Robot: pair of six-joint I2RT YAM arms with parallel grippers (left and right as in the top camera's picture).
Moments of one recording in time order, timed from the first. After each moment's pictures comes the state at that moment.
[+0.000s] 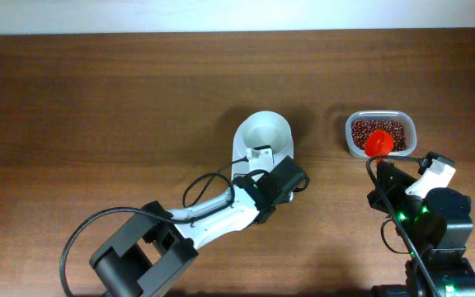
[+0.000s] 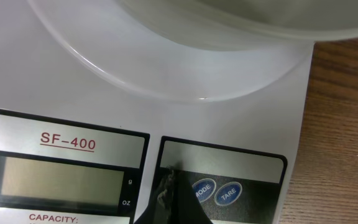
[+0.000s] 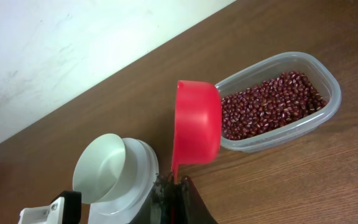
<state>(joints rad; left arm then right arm) -0.89 1.81 1.01 -0.33 -0.30 -0.96 0.01 0.56 0.60 -0.49 -0.08 0.54</state>
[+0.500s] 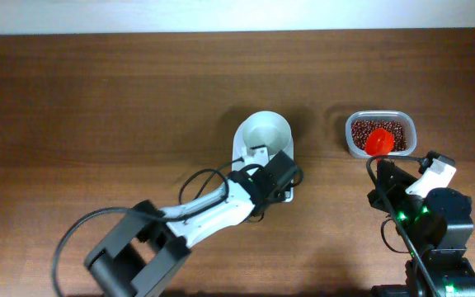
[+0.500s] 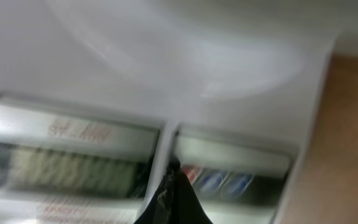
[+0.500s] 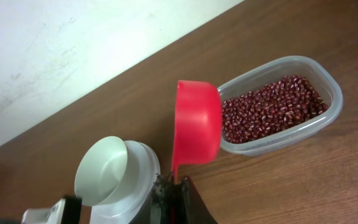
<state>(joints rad) -0.85 1.79 1.03 -0.41 -0.20 -0.97 0.01 0.56 0.60 -0.48 -0.08 0.54</state>
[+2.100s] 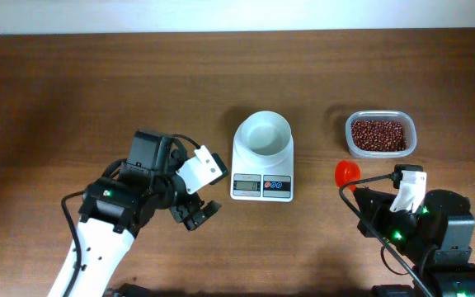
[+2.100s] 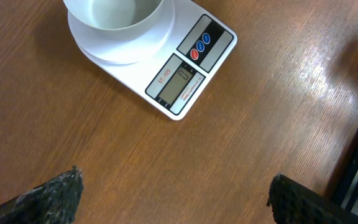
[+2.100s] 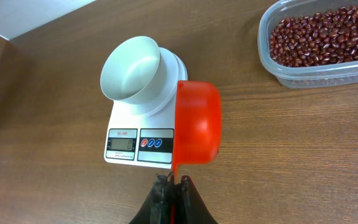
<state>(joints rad) -0.30 1.12 1.02 -0.98 0.37 0.63 0.01 0.57 0.70 -0.82 -0.35 0.31</state>
